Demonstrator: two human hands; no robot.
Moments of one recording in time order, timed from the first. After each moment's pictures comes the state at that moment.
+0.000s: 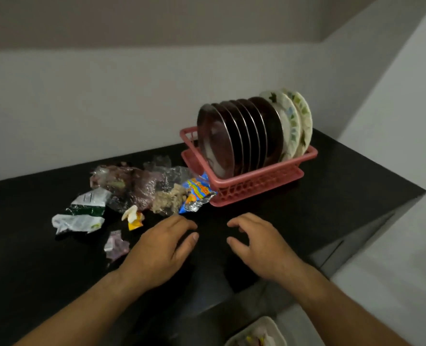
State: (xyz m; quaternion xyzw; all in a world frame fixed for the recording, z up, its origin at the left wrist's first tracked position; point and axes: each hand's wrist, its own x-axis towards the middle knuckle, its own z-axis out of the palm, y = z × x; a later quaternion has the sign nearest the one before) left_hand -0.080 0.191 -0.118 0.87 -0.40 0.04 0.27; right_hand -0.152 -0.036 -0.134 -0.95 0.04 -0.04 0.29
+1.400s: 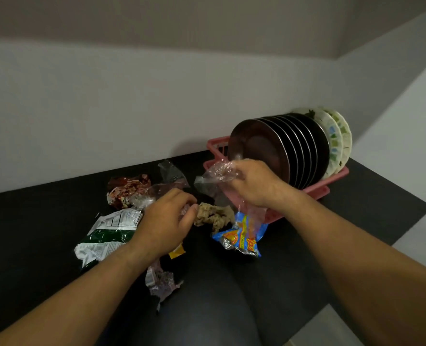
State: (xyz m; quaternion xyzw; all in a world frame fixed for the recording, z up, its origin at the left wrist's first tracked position) left_hand 0.076 0.256 -0.113 0.85 -0.37 0.09 0.36; right_hand 0.027 0.042 -0.033 -0.96 0.05 -0.06 0.27
